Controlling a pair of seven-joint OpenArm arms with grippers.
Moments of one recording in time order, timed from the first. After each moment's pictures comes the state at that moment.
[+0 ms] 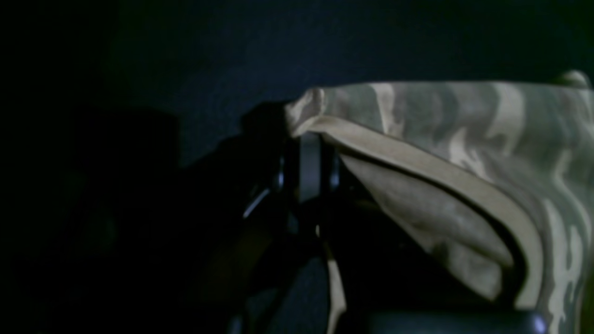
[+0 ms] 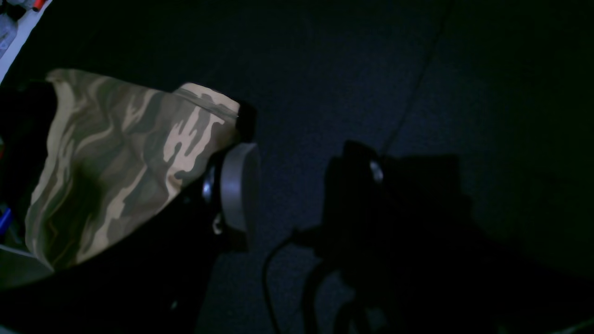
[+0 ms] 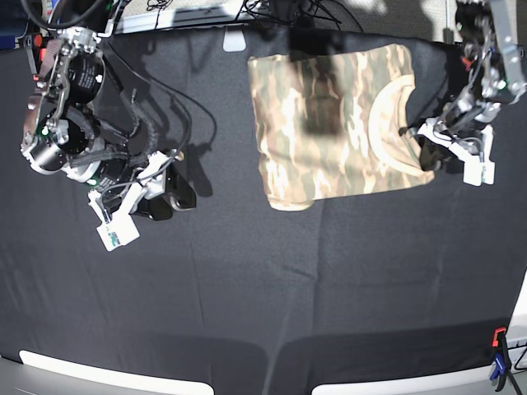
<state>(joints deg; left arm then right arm) 13.3 -10.1 -18.2 91.3 -31.2 -20.2 35.3 -1.2 11.5 15.4 108.0 43.0 39.7 -66.6</state>
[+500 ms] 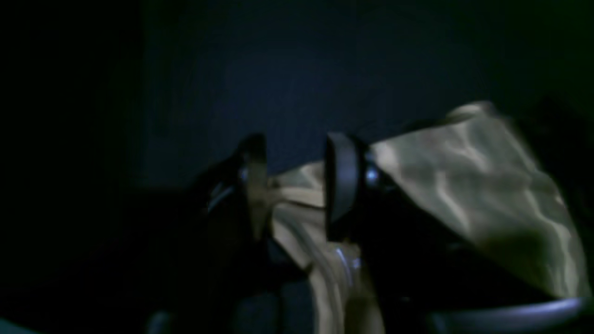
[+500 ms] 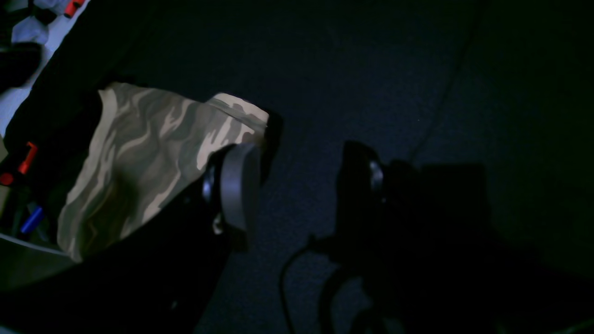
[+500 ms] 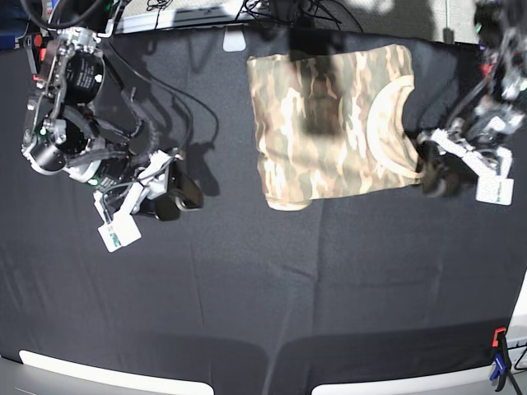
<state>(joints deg) 18.3 -15.0 -18.3 111.9 -35.5 -24.4 37.3 -1.2 11.4 15.4 108.0 47.7 39.8 -67.7</state>
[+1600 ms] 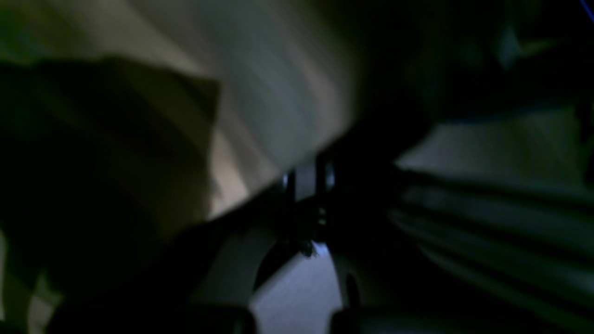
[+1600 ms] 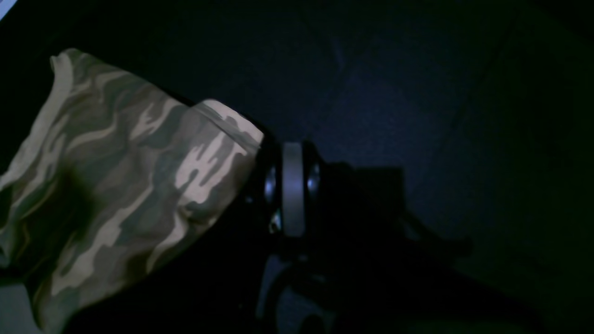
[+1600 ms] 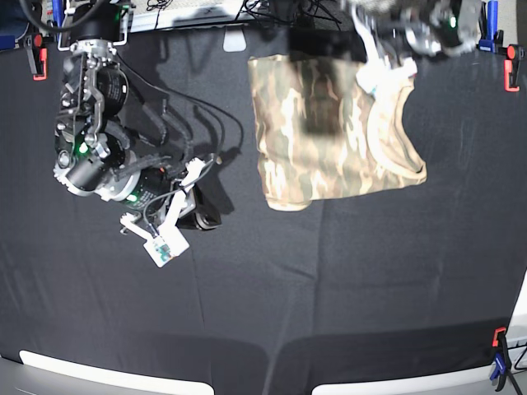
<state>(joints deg) 28.7 -15.2 4.2 101.8 -23.7 -30.3 43.1 2.7 11.6 2.3 107.7 31.6 39.8 -59.0</state>
